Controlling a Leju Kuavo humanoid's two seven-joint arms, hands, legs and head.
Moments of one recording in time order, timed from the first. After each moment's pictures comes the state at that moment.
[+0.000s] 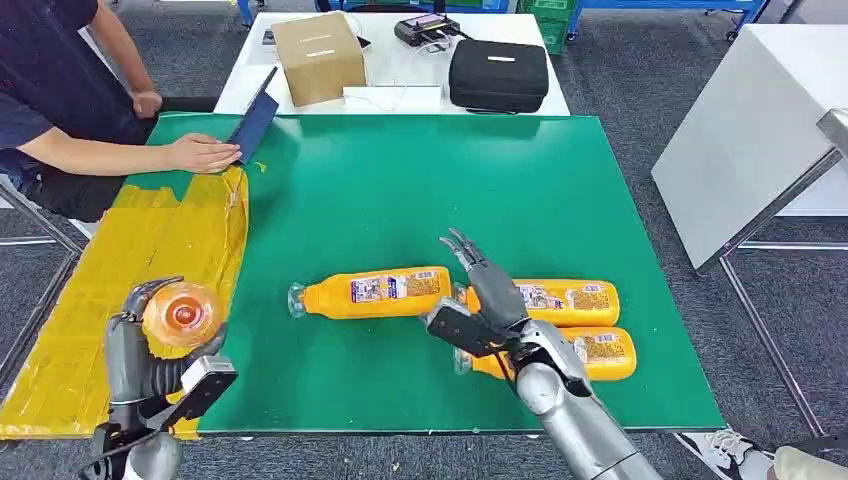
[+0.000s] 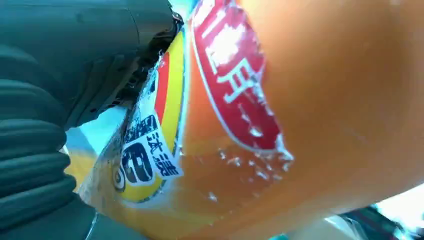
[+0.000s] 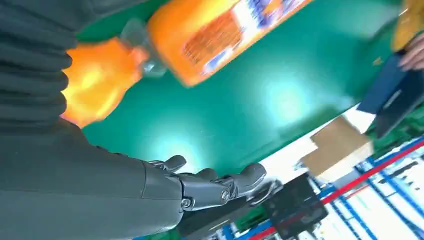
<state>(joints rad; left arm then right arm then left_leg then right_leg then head) 0.03 -0.05 0.14 -1.50 -1.03 0.68 -0.46 -0.30 -0.05 0.45 -1.27 0.60 -0.08 -0.12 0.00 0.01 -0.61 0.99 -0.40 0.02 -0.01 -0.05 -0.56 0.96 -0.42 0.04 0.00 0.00</state>
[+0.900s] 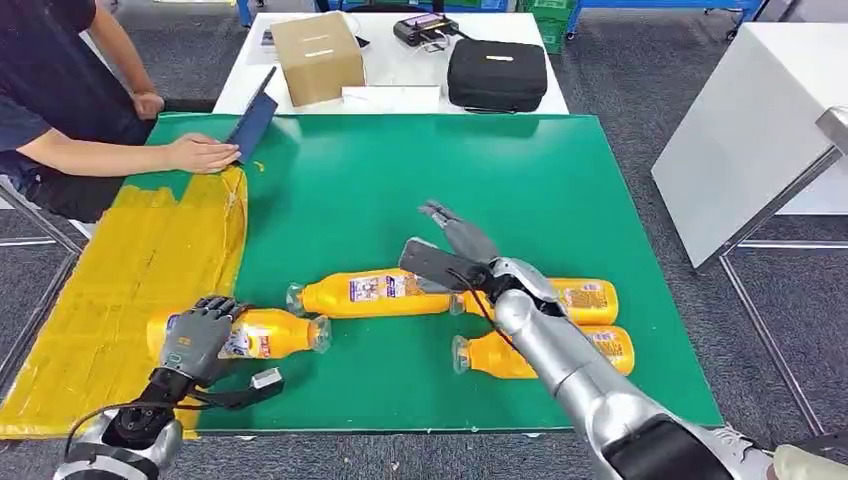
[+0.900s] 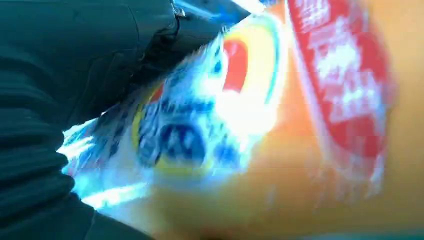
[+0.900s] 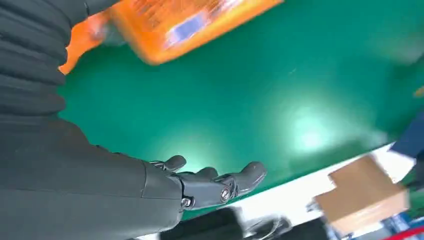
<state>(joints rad) -0.22 0.27 -0.25 -1.04 -1.57 0.49 -0.07 -0.67 0.08 0.54 -0.79 0.59 0.03 -0.08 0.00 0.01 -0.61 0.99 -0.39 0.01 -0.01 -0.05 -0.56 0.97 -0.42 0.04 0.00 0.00</state>
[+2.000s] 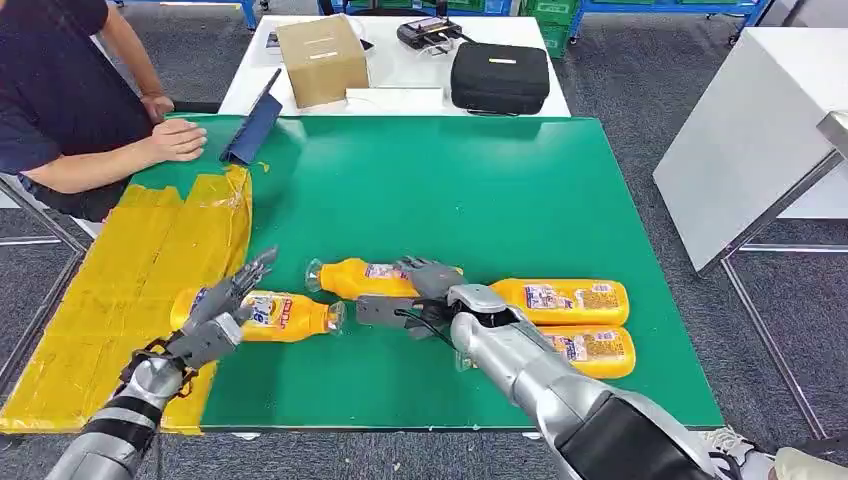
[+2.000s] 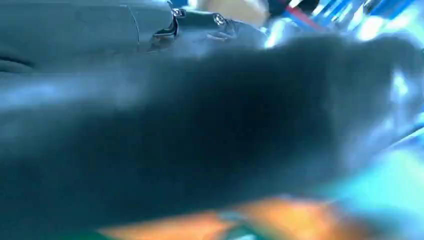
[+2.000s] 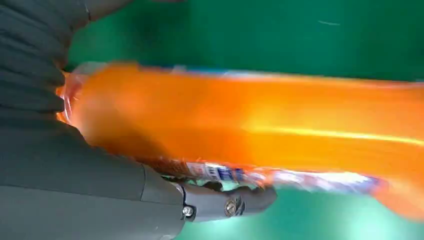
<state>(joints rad) -0.38 0.17 -0.17 -0.99 -0.46 -0.17 -0.67 -0.77 0.19 0.75 -0.39 0.75 0.14 0.15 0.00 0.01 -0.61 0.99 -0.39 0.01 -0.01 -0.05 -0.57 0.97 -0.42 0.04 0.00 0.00</state>
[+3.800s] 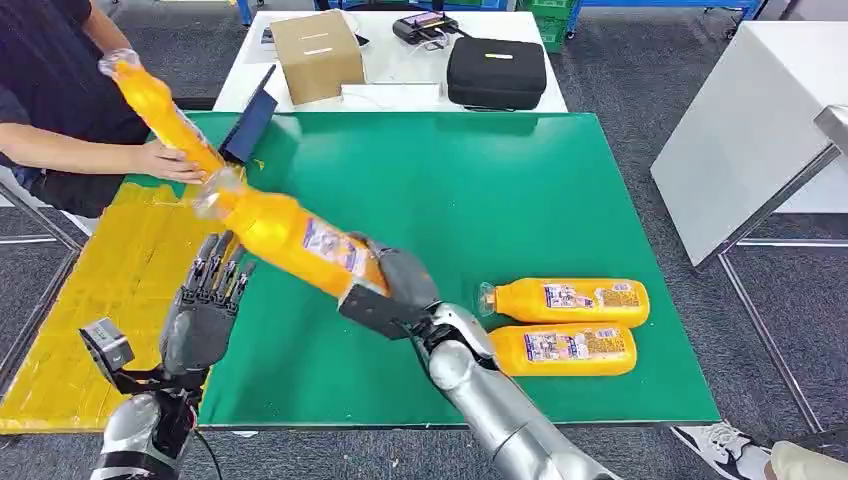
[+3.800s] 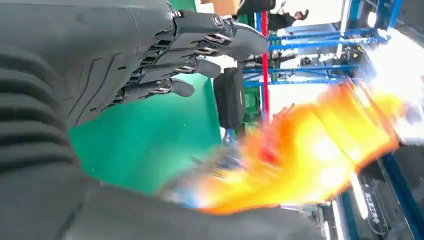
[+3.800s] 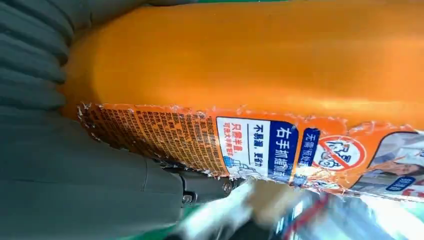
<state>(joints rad) -0.11 0.00 0.04 -1.39 0.05 -0.46 -0.48 -0.48 0.29 0.51 -0.88 0.59 -0.11 -0.21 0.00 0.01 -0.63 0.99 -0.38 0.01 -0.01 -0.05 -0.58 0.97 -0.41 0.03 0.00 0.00</state>
